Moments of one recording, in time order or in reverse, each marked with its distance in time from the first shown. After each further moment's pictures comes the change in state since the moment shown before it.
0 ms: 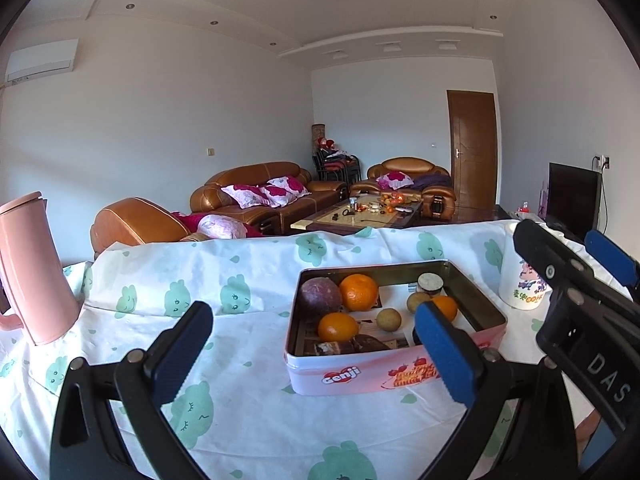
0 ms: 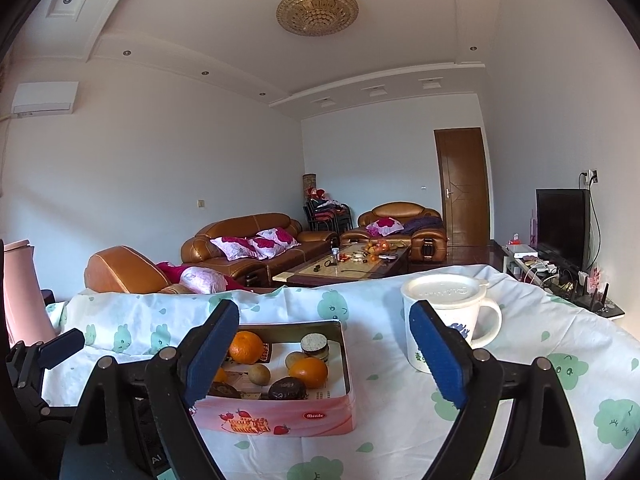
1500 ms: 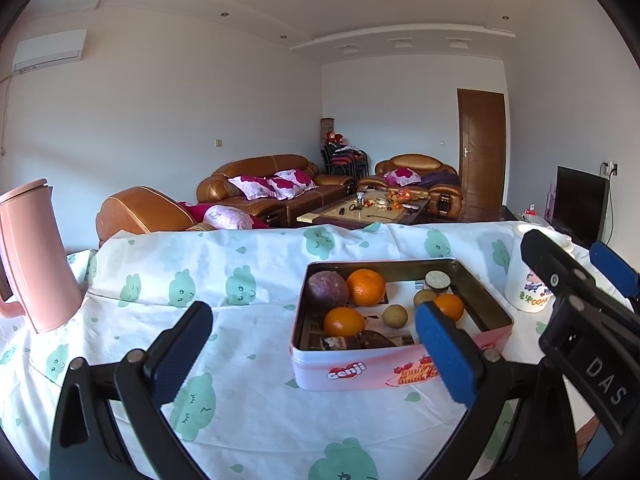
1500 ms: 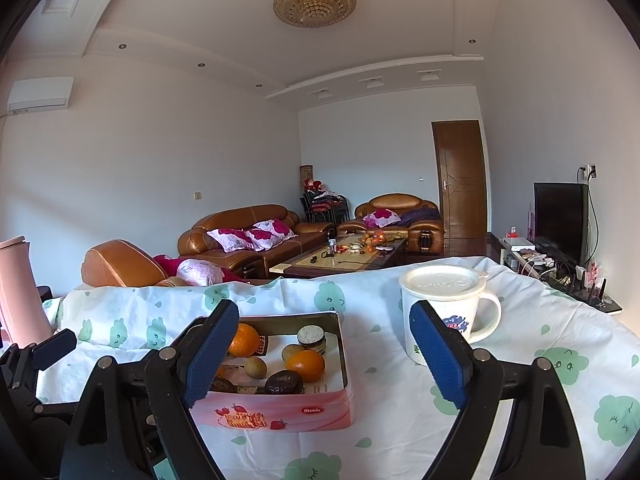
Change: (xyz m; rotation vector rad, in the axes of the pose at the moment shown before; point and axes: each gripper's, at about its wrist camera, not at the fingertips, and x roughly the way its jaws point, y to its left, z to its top) left arm 0.001 0.005 -0.002 -0.028 0.023 0.023; right arm 0.004 -0.005 0.002 0.006 0.037 -0.012
